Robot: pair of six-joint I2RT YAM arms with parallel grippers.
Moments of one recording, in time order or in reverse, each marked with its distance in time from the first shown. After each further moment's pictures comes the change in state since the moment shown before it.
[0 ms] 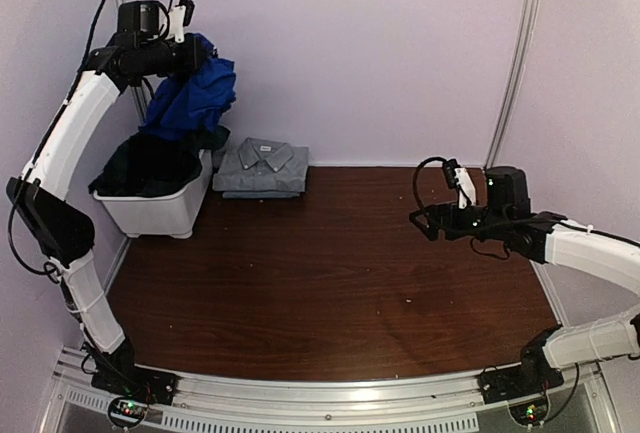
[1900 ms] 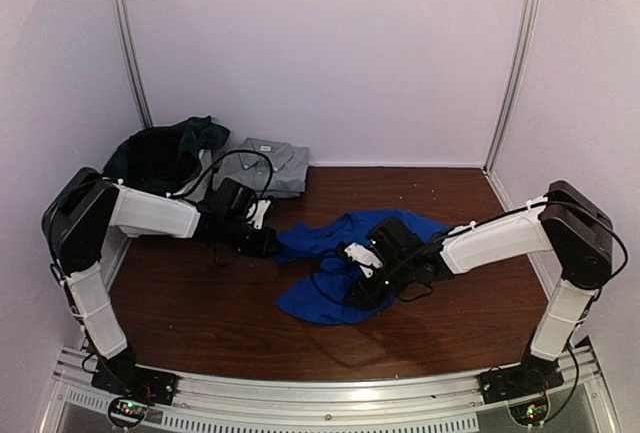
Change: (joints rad) left arm -0.346 0.011 -1.236 0.652 0.271 -0.252; right arm 0.450 0.619 0.225 -0.075 0.026 -0.069
